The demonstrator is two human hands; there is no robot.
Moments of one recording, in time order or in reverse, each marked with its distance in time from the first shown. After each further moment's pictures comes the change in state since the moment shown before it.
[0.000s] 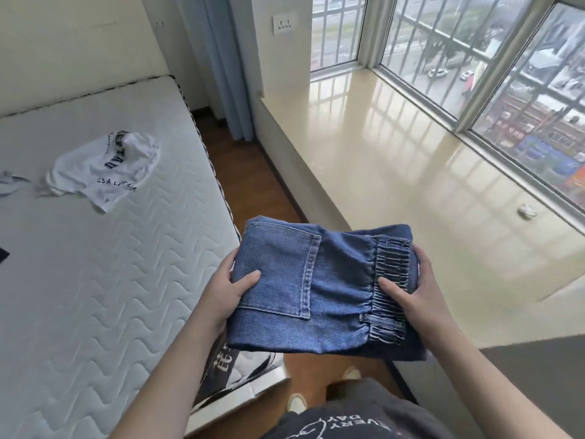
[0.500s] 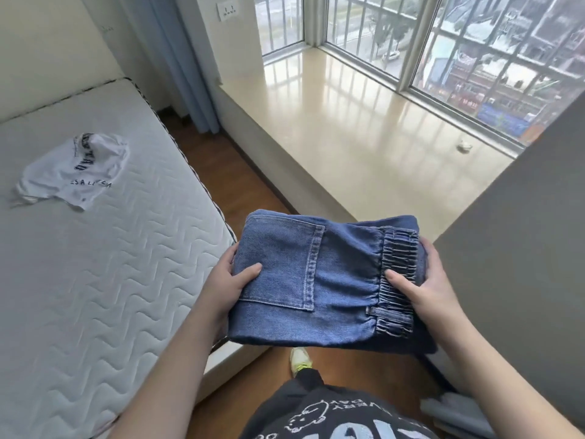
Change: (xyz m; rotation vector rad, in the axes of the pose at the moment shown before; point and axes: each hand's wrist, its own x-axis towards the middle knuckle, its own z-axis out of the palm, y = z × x) left_hand -0.150 -0.035 0.026 0.020 -0.151 -0.025; right_hand -0.203 0.048 -0.042 0.084 0.164 0.036
